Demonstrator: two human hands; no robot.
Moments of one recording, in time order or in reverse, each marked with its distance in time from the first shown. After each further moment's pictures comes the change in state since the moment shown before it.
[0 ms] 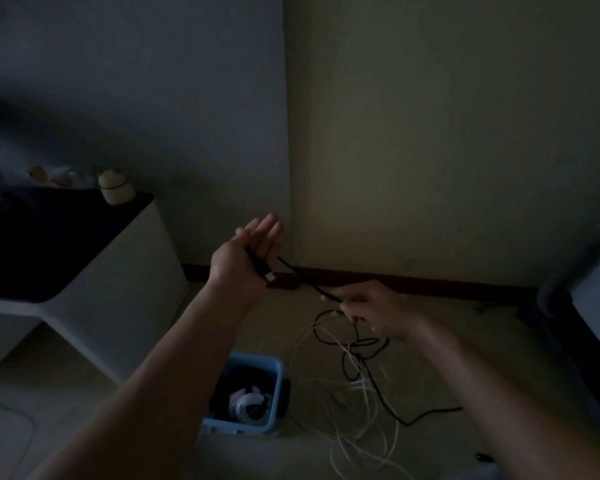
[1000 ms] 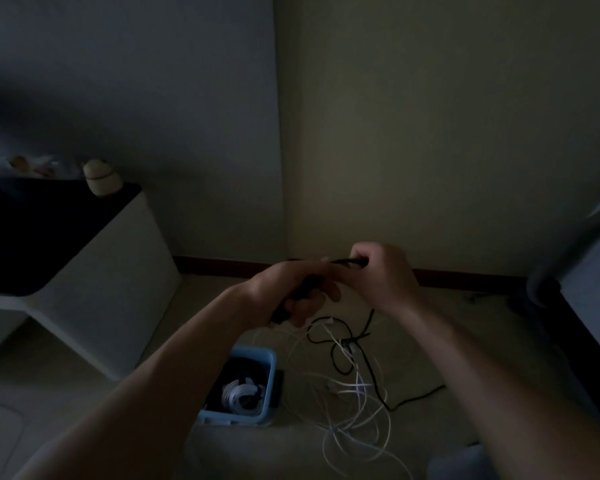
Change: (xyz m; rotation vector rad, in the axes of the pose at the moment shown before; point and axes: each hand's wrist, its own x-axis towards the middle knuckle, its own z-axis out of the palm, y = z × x) left_hand -0.025 -0.034 0.004 0.947 -0.617 -0.535; right_hand -0.012 -0.040 -0.006 -0.319 0.534 -0.181
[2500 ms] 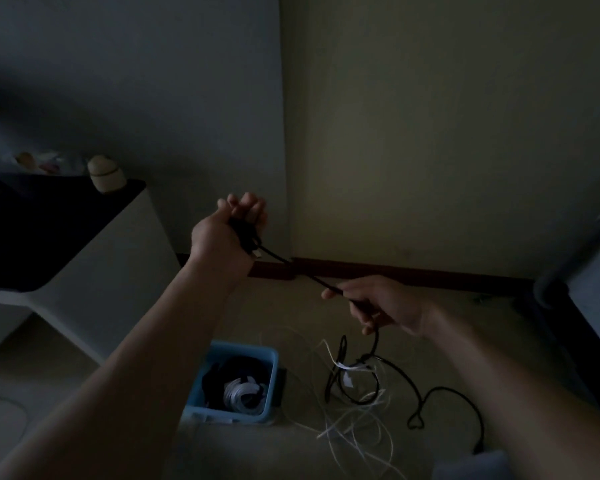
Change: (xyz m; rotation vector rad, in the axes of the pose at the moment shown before) left_hand -0.007 0.029 -0.047 -0.980 0.621 0.635; right_hand -0.006 0.031 -0.003 0.524 -0.737 0.387
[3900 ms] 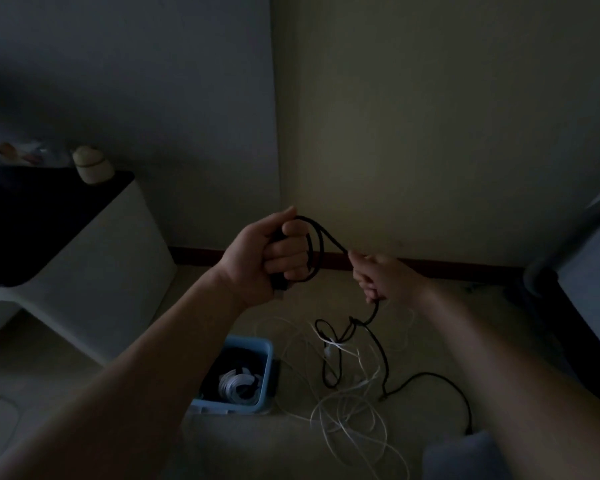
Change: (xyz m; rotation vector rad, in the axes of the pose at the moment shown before) left_hand -0.023 -0.030 -0.002 0.202 -0.682 -0.638; right_hand 0.013 0.007 -0.018 -0.215 0.239 -0.016
